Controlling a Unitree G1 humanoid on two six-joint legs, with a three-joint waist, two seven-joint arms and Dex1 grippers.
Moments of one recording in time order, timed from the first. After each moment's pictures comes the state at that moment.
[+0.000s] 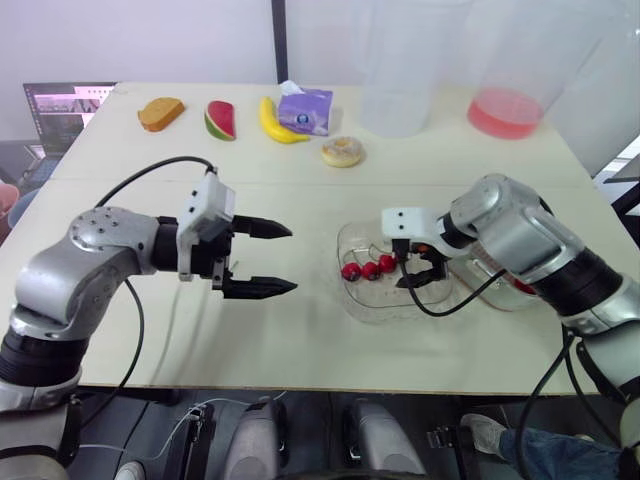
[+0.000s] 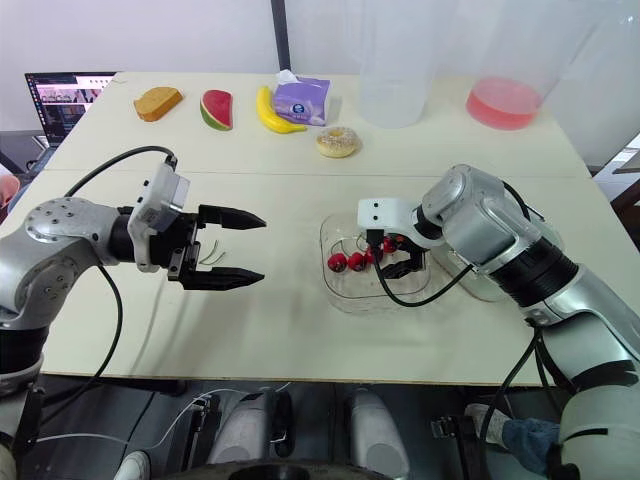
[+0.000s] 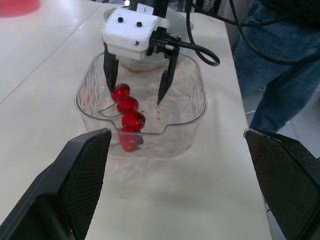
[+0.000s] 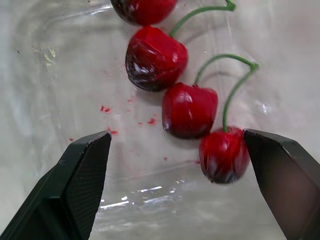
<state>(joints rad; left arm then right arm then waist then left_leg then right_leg) -0.50 0.83 0.00 -0.36 -0.69 0.69 -1.18 -0.95 -0.86 0.67 0.00 -0.07 0.76 1.34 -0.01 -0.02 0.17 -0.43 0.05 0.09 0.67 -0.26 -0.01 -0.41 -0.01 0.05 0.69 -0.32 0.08</state>
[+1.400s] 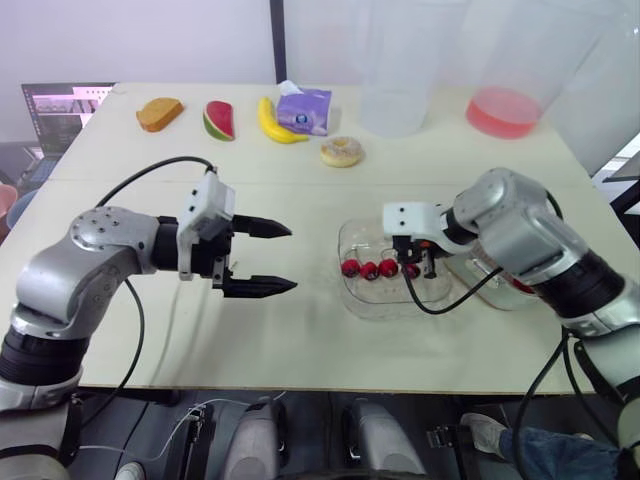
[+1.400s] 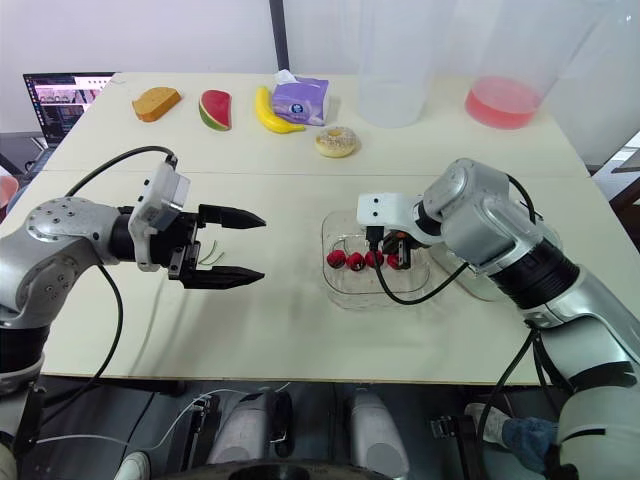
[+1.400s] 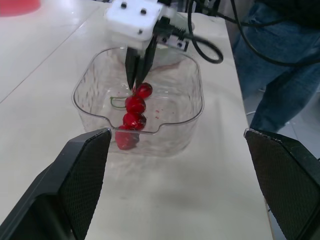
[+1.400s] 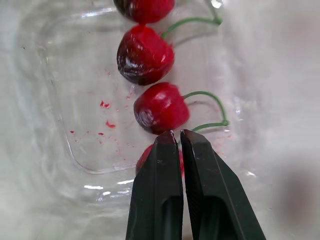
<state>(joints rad) -0.51 0.83 -0.01 -0.34 -0.69 0.69 -1.18 -0.94 -0.88 0.60 -0.11 -0.17 0.82 1.38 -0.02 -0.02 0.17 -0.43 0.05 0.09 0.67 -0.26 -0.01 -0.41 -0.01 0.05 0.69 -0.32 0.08</state>
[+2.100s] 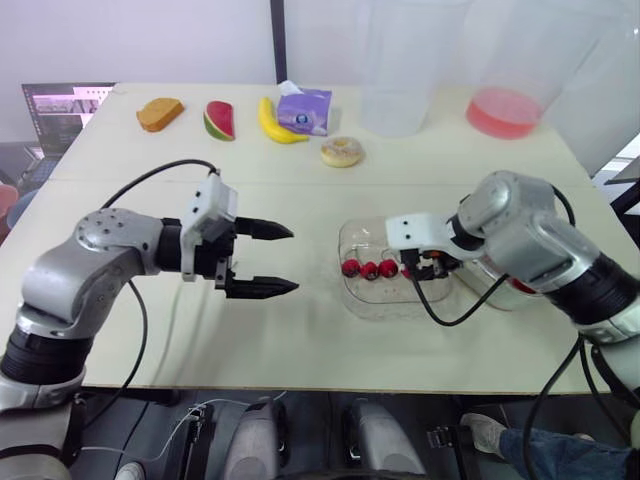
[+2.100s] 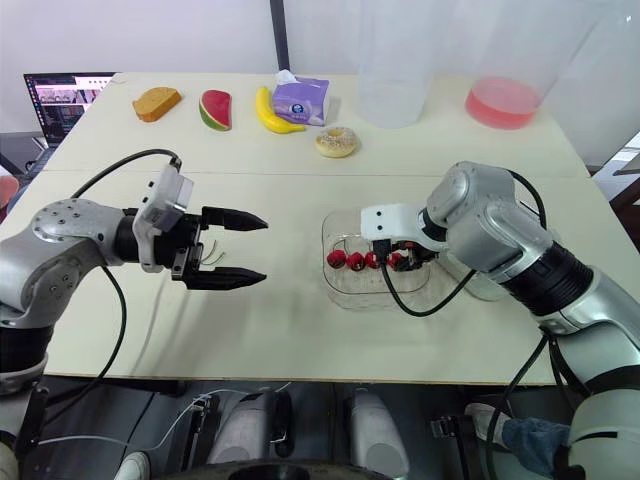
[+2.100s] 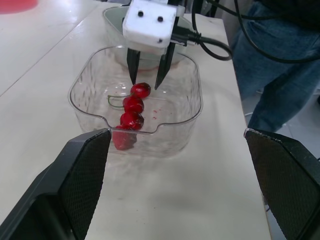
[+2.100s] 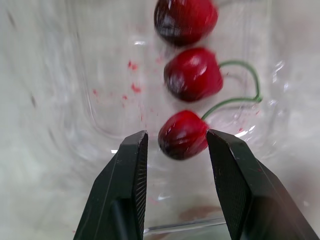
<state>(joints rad) -0.51 0.82 -0.02 -0.34 -0.69 0.69 -1.17 -0.94 -0.92 0.69 -0.12 -0.26 0.76 1.47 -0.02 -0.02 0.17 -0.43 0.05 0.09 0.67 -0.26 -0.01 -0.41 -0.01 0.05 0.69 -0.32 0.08</state>
